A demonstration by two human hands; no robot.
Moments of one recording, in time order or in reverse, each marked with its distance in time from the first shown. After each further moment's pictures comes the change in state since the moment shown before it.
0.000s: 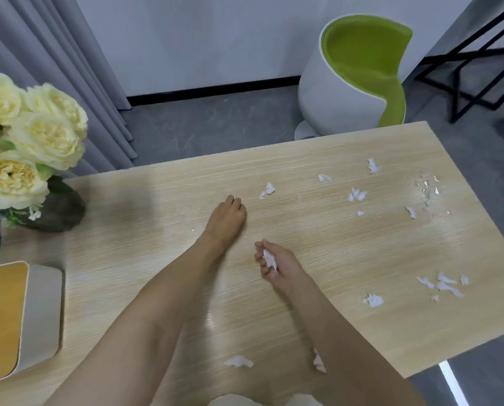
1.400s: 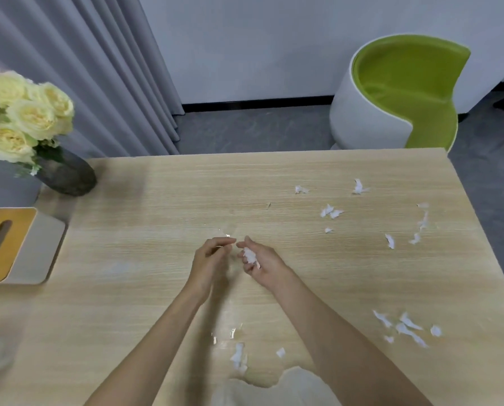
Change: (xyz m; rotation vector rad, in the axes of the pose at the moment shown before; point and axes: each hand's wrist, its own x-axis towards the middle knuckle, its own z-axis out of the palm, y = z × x) left_hand -0.060 0.181 -0.069 -1.448 0.276 -0.987; right_hand -0.027 -0.072 -0.078 -0.169 -0.259 0.177
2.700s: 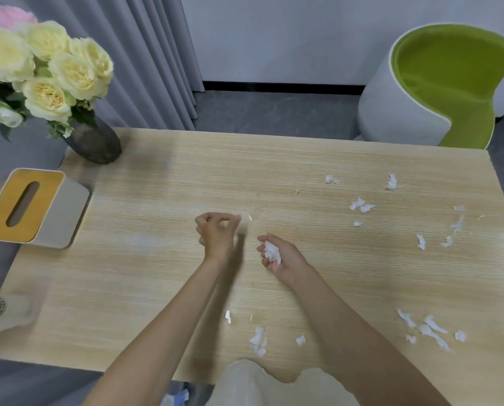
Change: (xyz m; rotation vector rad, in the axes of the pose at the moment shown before) left_hand 0.034 -0.013 -0.020 0.204 0.403 -0.074; right_hand 0.013 0.026 -0.001 -0.034 -0.009 0.019
